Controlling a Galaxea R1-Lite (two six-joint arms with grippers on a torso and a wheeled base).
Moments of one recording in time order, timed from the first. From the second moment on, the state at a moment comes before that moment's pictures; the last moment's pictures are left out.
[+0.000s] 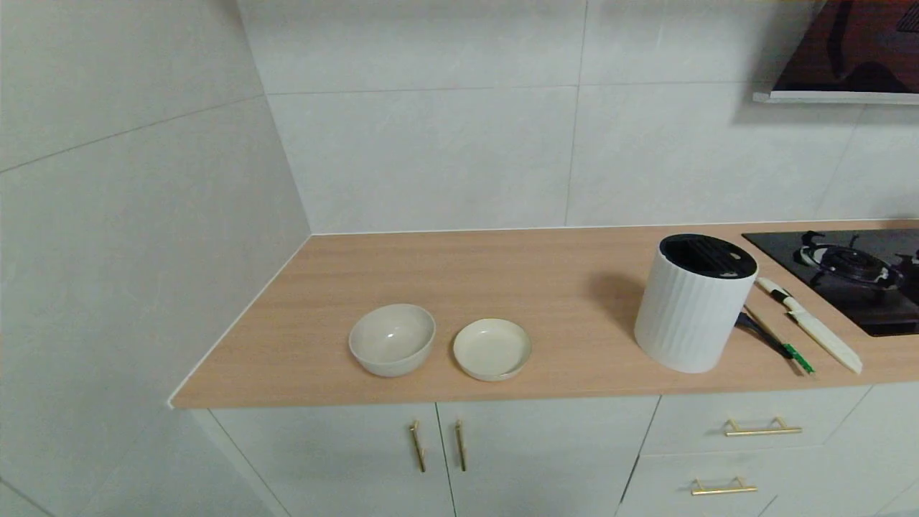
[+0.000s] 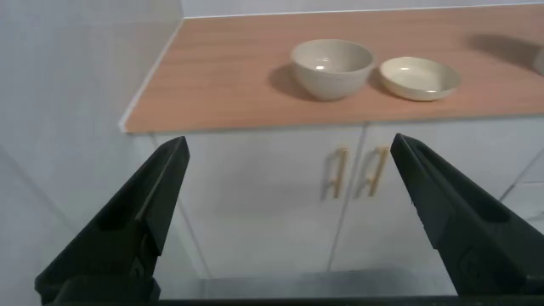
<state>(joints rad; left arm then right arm) 0.00 0.00 0.00 0.00 -0.03 0.01 0.00 0.00 0.00 0.00 0.04 0.01</state>
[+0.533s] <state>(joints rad) 0.00 0.00 0.00 0.00 -0.03 0.01 0.00 0.00 0.00 0.00 0.04 0.01</state>
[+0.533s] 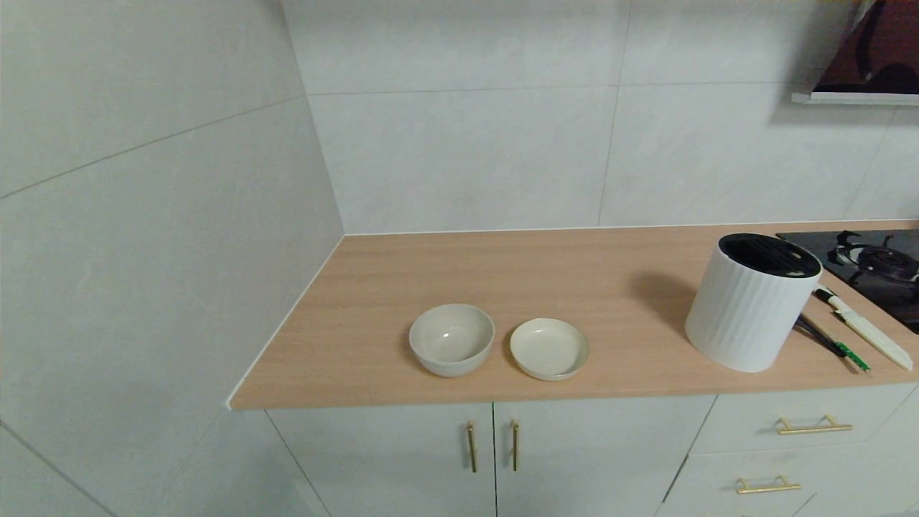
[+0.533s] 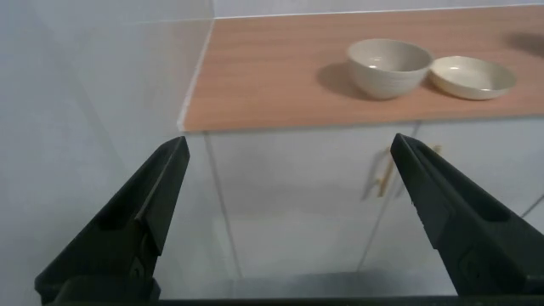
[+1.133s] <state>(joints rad) 0.00 0.00 0.00 0.00 -0.03 0.01 0.00 0.00 0.00 0.00 0.03 0.01</state>
